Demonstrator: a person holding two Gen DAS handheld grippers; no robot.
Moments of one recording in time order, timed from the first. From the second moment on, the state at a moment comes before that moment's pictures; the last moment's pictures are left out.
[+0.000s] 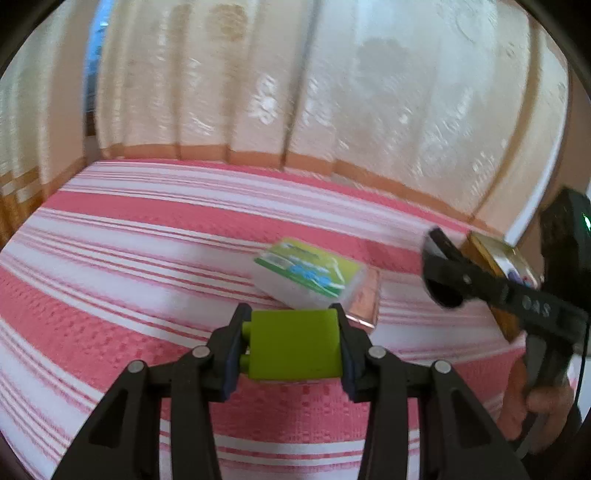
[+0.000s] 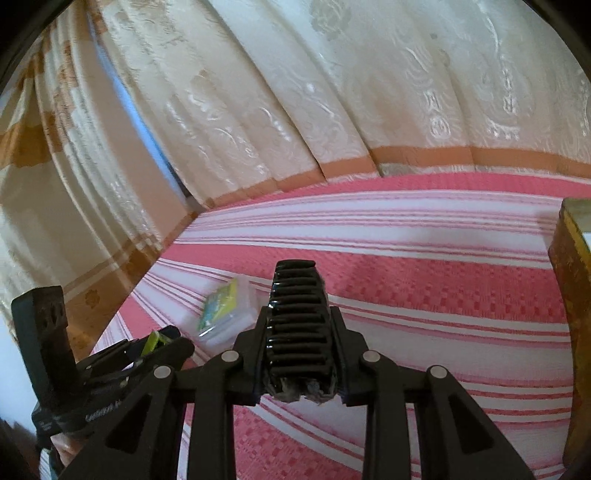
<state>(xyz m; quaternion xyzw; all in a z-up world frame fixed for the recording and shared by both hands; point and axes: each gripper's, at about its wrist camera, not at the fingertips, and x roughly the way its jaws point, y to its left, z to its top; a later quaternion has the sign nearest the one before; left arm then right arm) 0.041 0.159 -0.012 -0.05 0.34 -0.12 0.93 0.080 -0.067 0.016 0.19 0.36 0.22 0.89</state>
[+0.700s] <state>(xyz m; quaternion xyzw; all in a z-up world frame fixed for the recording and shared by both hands) 0.025 0.076 -0.010 -0.01 0.28 -0.08 0.96 0.049 -0.131 0.020 0.18 0.32 0.18 0.91</state>
